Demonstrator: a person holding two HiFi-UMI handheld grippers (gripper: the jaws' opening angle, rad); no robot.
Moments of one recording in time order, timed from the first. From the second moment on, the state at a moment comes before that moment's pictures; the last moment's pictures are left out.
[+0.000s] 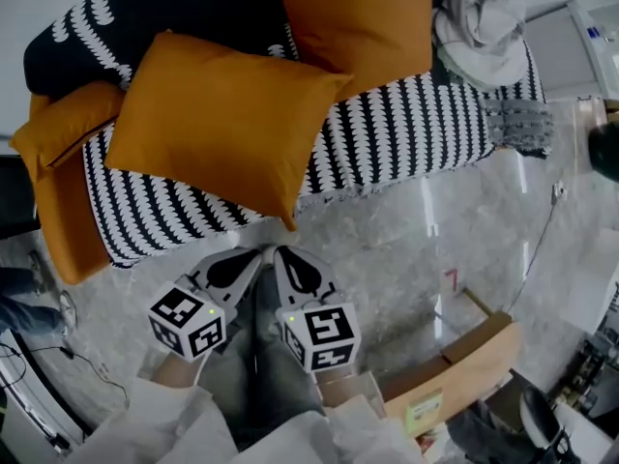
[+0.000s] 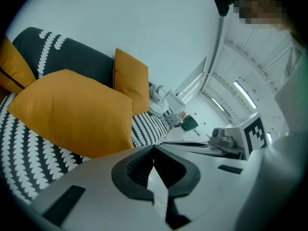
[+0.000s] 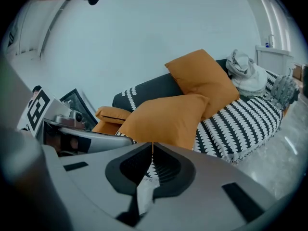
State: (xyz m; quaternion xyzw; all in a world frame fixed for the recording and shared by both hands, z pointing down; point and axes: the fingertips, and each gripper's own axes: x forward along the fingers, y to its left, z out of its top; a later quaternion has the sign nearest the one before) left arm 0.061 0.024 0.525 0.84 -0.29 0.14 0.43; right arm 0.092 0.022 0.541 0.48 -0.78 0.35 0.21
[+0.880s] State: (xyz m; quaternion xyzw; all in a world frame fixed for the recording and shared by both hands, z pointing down) left arm 0.083 0.028 0.597 0.82 -0.29 0.15 0.47; right arm 0.112 0.017 0.623 0.50 -0.75 0.37 0.24
